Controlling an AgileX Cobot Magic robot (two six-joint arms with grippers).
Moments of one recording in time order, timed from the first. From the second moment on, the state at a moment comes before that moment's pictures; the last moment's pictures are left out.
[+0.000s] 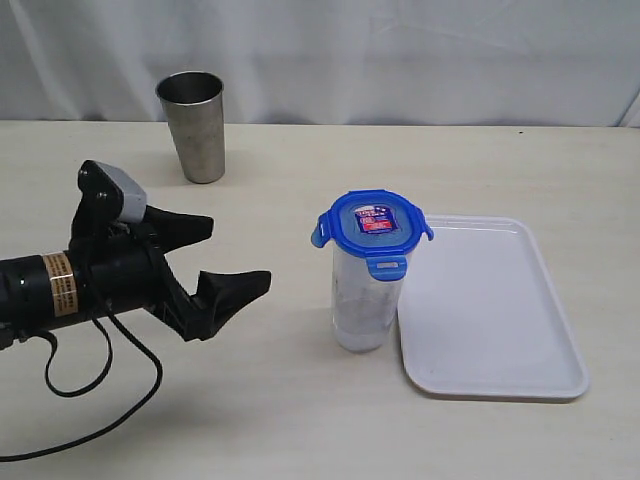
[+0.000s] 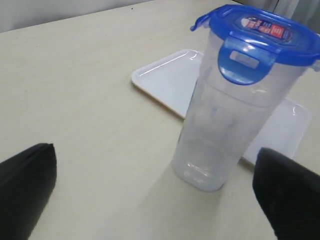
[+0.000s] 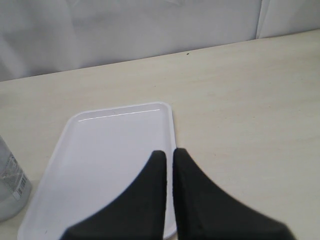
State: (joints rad) left arm -0.30 1.73 -0.47 0.81 -0.93 -0.47; right arm -0.04 0.01 0.00 -0.03 0.36 0.15
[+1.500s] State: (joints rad) left arm -0.44 2.24 -1.01 1.18 -1.19 -0.28; right arm -0.04 0.01 0.00 -0.03 0.36 0.15
